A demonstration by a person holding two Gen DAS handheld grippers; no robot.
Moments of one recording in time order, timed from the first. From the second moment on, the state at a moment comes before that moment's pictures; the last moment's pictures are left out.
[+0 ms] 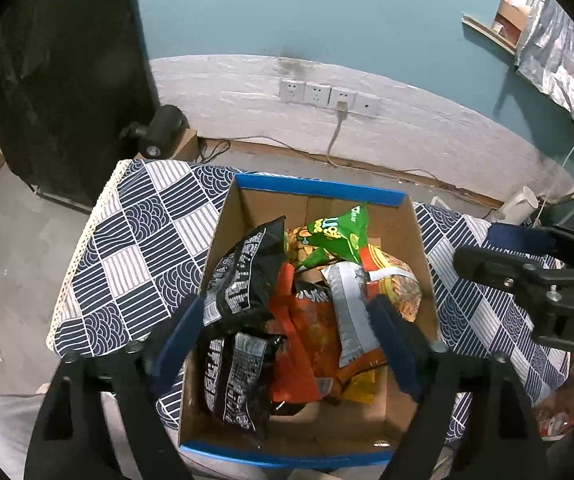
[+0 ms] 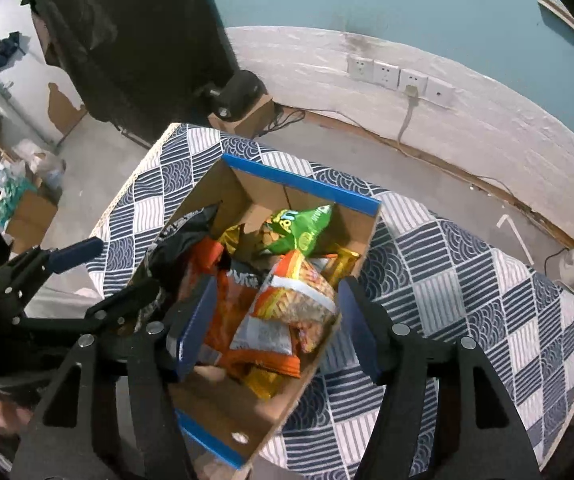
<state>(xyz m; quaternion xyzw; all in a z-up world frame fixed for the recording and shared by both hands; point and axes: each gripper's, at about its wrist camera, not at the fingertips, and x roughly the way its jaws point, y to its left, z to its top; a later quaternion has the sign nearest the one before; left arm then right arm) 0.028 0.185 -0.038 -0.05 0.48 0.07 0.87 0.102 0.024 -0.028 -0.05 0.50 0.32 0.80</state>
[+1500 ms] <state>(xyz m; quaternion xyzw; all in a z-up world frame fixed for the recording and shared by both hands) -0.007 0.092 0.002 0.02 0.41 0.04 0.91 0.045 -0.087 0.009 -0.03 0.42 0.29 0.86</state>
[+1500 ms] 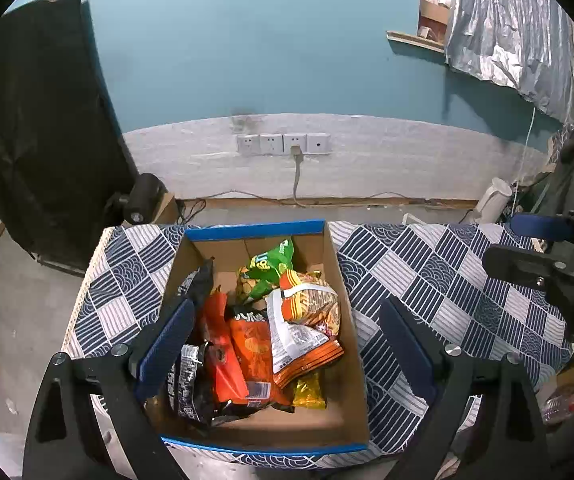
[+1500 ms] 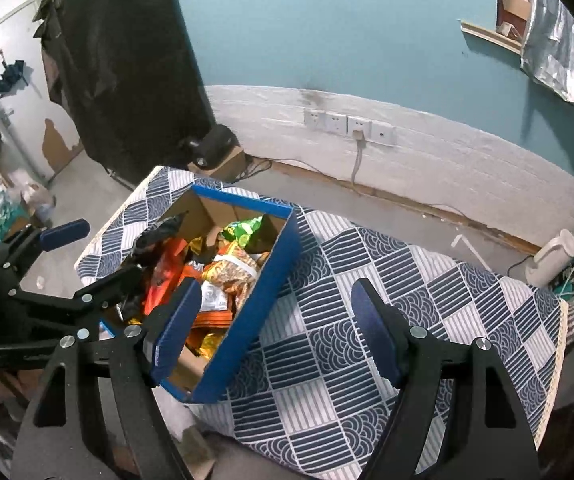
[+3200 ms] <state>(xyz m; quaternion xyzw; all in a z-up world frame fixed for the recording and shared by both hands) -0.012 0.094 0.009 0.05 0.40 0.08 0.91 0.043 -0.083 0.006 -0.04 0.42 0.29 0.86</state>
